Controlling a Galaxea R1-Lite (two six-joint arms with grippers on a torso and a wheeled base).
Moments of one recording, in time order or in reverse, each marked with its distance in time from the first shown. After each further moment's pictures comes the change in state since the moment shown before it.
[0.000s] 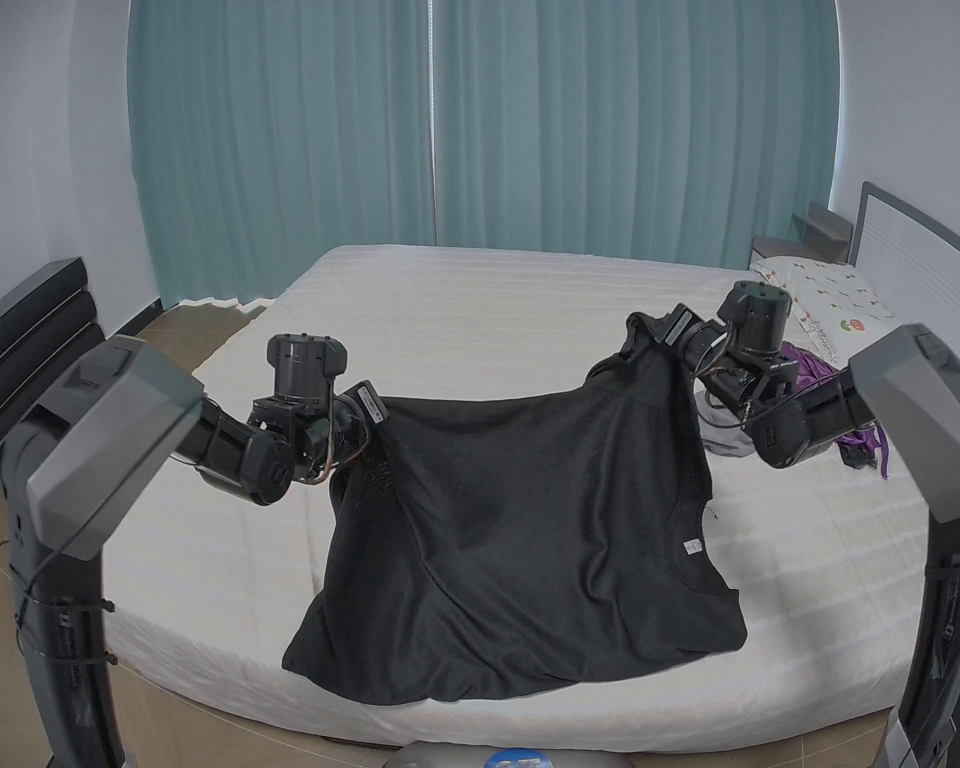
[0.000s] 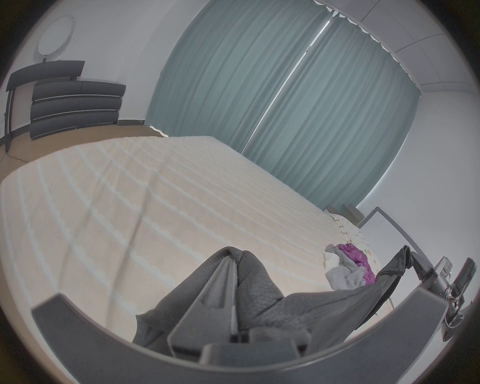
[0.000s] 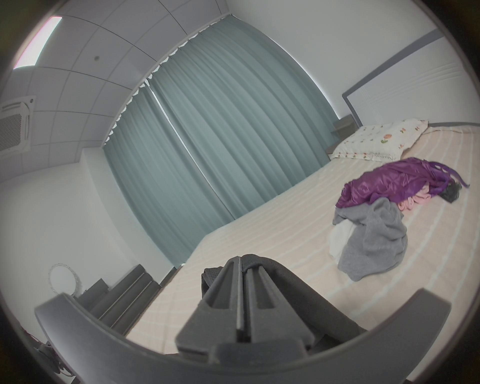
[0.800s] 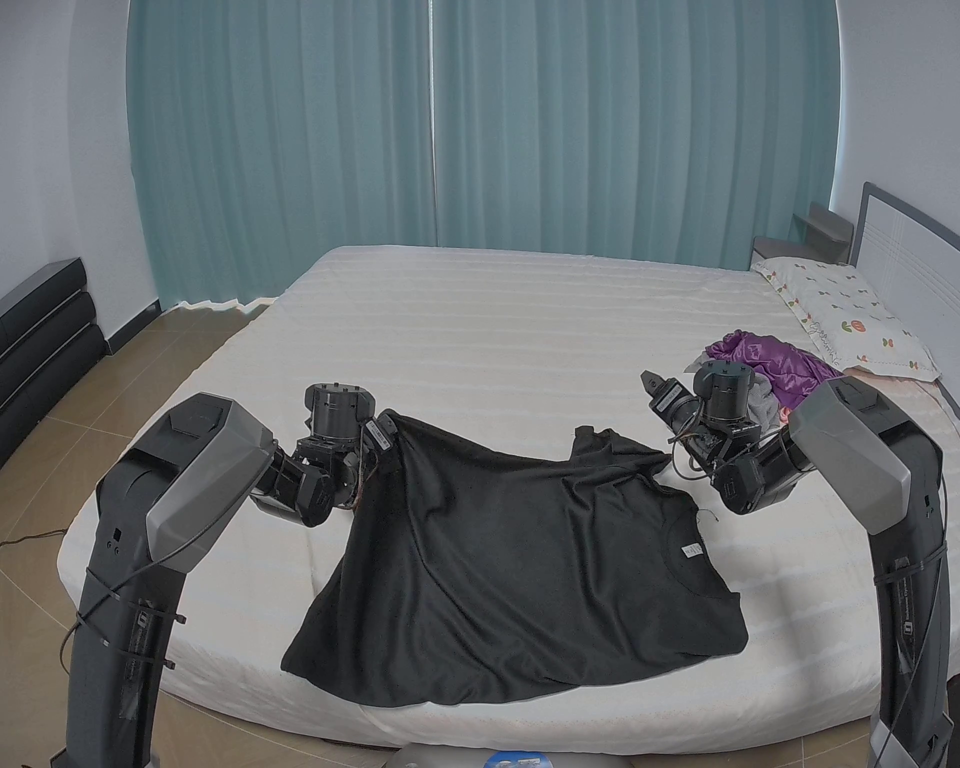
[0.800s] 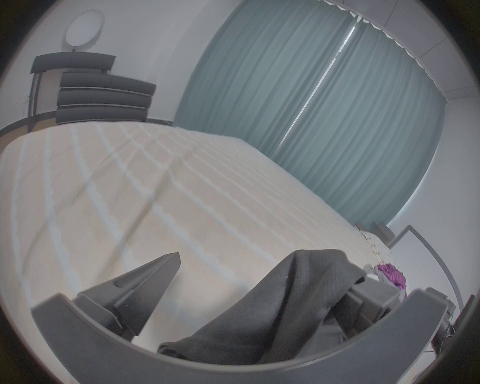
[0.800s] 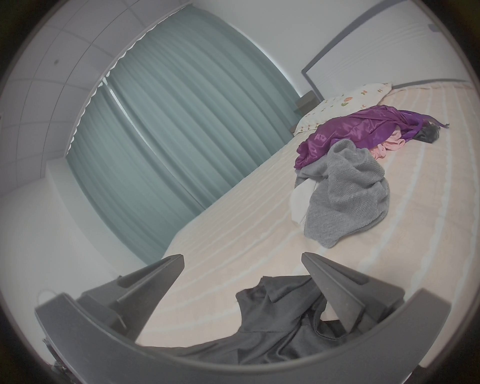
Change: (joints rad) left arm 0.023 0.328 -0.273 -0.022 0.155 -0.080; right arm -0.045 0.272 -0.069 -0.050 -0.069 0.148
